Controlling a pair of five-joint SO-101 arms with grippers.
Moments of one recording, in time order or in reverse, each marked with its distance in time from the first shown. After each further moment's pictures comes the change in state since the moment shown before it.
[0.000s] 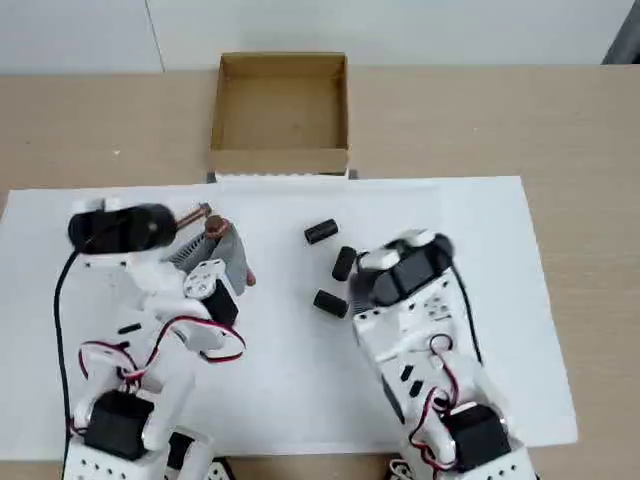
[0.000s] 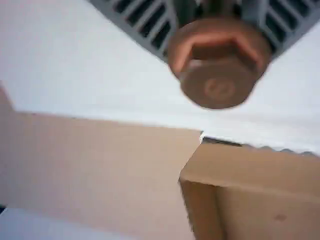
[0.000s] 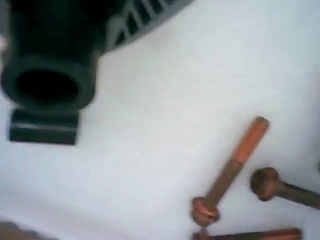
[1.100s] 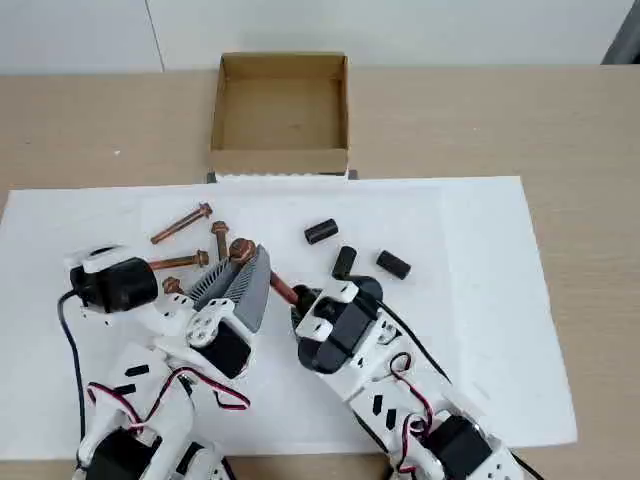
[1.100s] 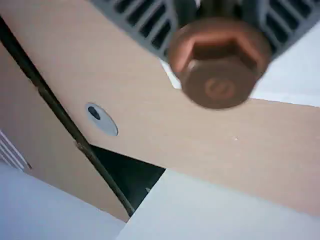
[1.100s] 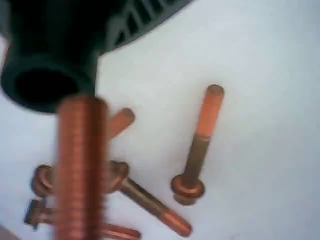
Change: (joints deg) left arm 10.5 -18.6 8.4 -1.6 9.9; right arm -16.0 -7.9 7.0 -4.7 7.6
